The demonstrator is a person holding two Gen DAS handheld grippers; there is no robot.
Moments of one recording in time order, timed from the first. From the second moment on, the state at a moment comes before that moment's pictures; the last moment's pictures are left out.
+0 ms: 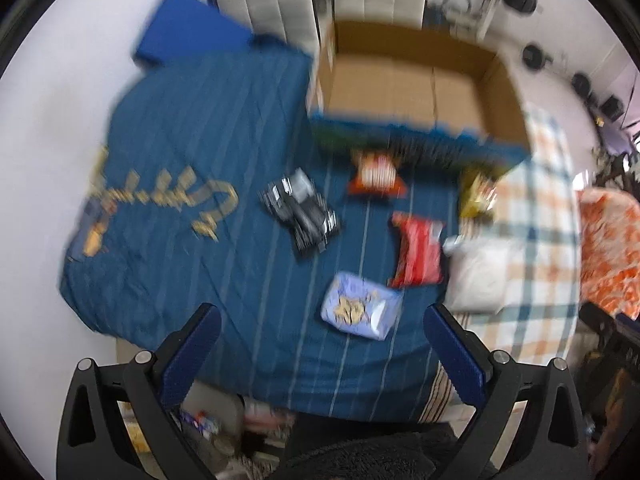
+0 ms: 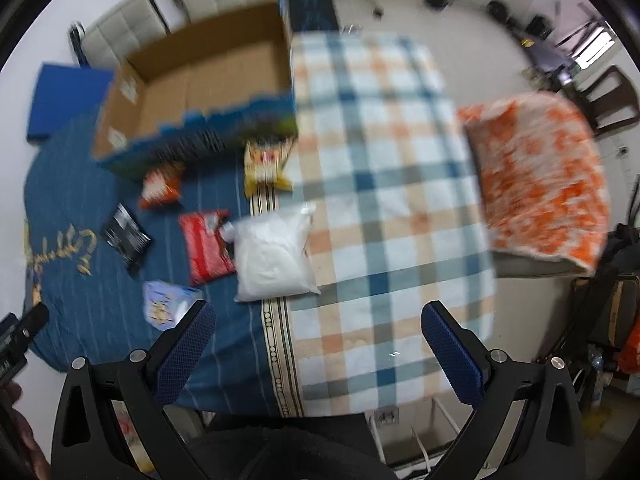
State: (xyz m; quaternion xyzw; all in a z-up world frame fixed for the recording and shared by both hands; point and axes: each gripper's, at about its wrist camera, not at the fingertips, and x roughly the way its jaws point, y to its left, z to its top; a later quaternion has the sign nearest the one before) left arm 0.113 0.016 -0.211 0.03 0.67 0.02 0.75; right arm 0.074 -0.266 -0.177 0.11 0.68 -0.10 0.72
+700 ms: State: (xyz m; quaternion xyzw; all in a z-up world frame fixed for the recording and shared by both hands) left arm 0.131 0.050 -0.451 -0.25 0.81 0.14 0.51; right arm 0.121 -0.225 -0.364 0.11 0.75 -0.09 0.65
